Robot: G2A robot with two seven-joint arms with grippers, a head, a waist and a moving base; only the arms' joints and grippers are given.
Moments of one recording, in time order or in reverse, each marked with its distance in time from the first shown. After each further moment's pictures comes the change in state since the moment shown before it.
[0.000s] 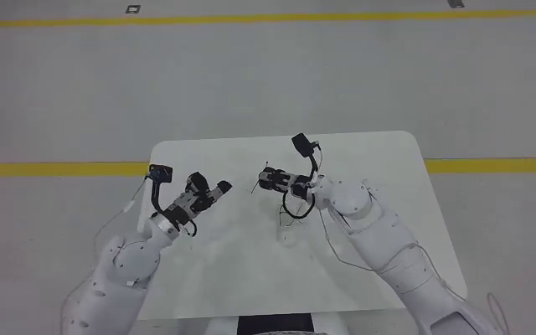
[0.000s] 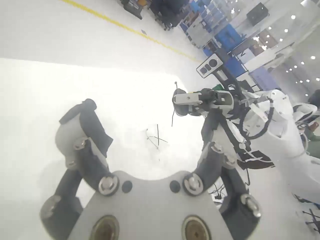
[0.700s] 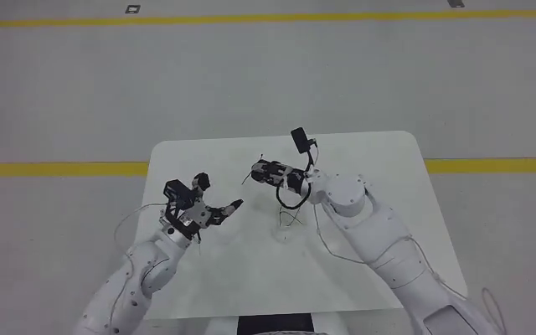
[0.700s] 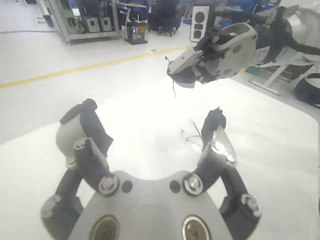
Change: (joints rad) left arm -0.035 0.077 0.206 0.136 0.690 0.000 0.627; right arm 0.038 -0.035 -0.021 0.041 0.191 0.044 -0.080
